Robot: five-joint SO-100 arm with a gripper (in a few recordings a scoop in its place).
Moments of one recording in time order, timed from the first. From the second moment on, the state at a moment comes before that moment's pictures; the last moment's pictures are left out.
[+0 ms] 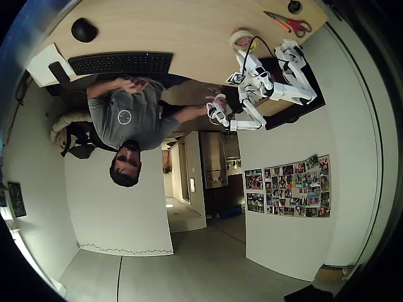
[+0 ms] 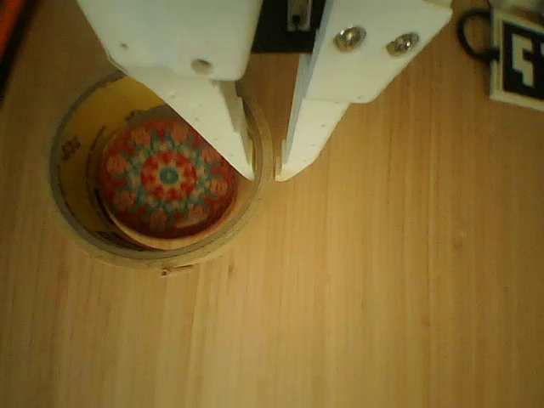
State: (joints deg) arm -27.3 115.1 135.8 46.0 -69.3
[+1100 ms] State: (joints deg) arm -27.9 116.7 98.3 82.3 -76.4
